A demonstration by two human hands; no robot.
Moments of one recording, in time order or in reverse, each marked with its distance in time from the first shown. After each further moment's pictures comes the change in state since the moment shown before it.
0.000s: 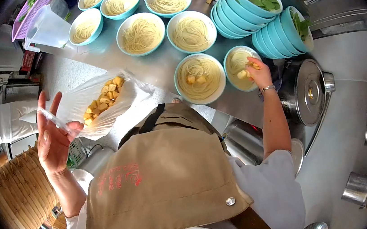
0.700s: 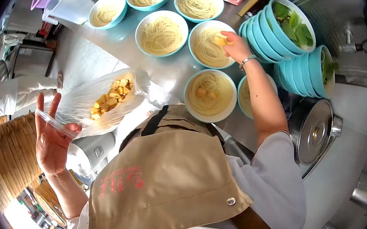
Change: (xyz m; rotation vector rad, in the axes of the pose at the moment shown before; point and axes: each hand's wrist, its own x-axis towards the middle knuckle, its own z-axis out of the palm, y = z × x) left_hand -0.009 0.005 0.023 -0.021 0.263 0.049; right_hand 0.121 -0.117 0.129 -0.088 -0.406 -0.245
